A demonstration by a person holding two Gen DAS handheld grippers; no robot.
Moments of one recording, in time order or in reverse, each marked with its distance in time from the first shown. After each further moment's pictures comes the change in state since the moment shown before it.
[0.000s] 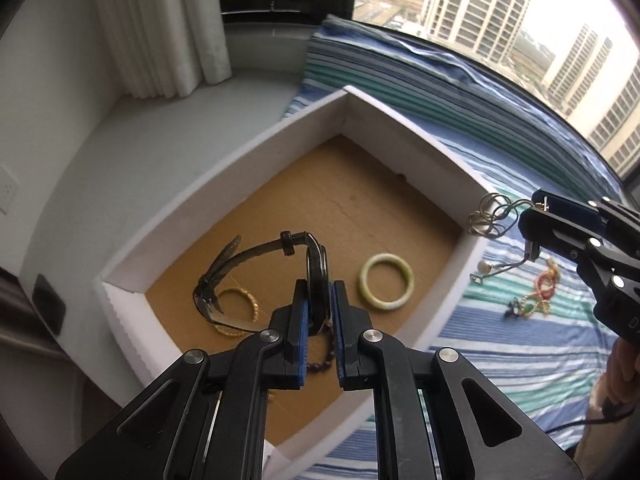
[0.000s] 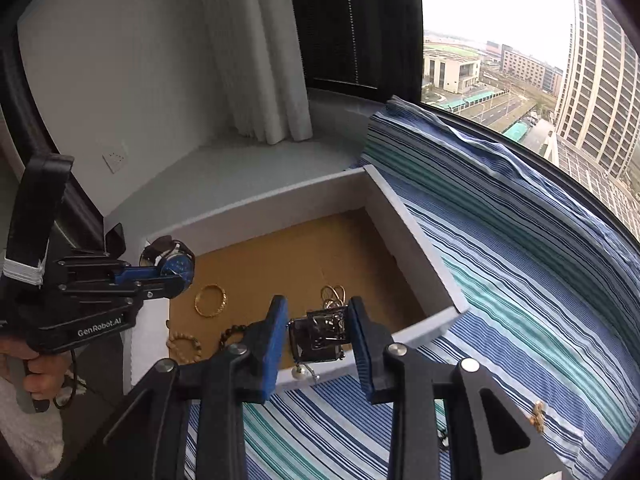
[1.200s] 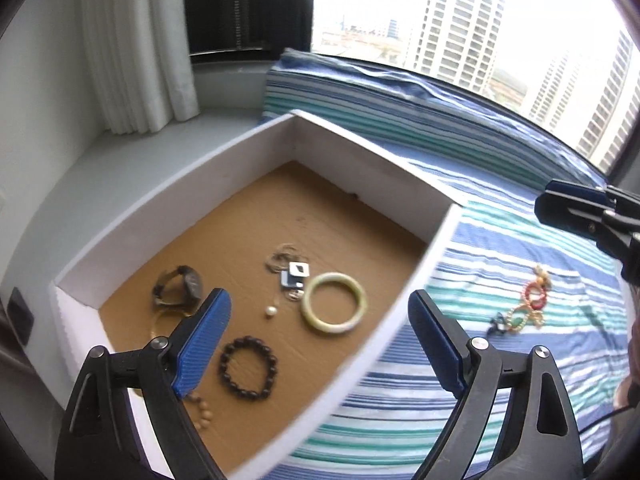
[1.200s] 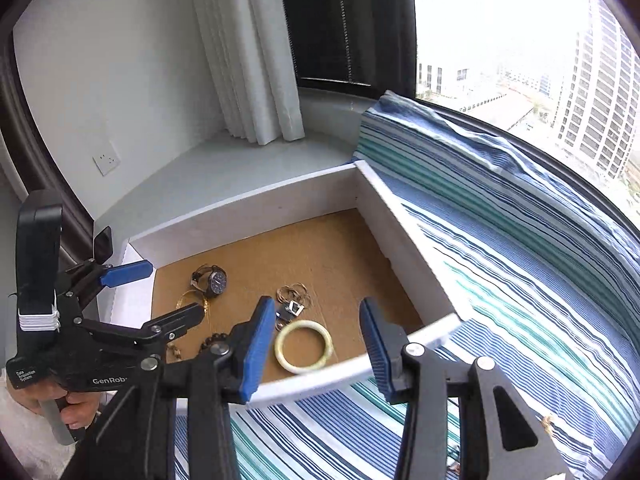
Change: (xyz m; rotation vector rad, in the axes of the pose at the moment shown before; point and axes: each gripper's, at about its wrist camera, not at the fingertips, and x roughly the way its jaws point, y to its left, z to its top) left arm 0.006 -0.085 -0.051 0.079 -0.201 -0.077; right arm -0.014 -0.052 -0.039 0.038 -0.053 -0.060
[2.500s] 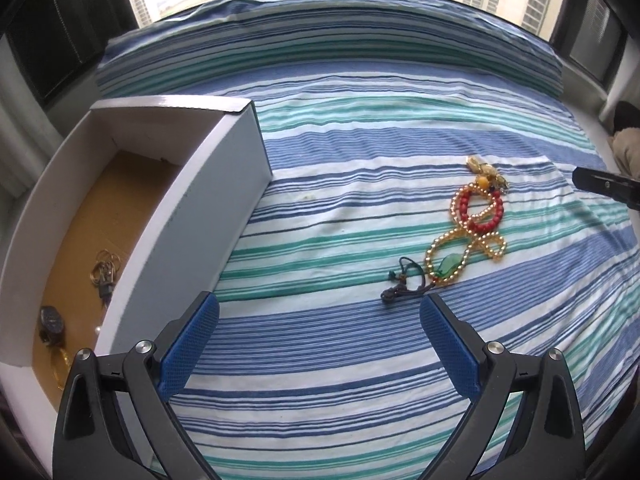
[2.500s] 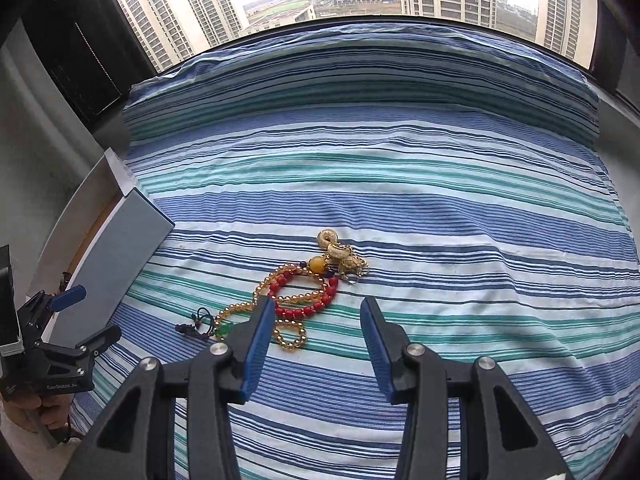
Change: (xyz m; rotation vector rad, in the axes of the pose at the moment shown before) left arm 0.098 -0.182 -0.024 0.316 0.206 -0.082; right arm -0.062 -0.262 -0.193 0.522 0.129 -0.262
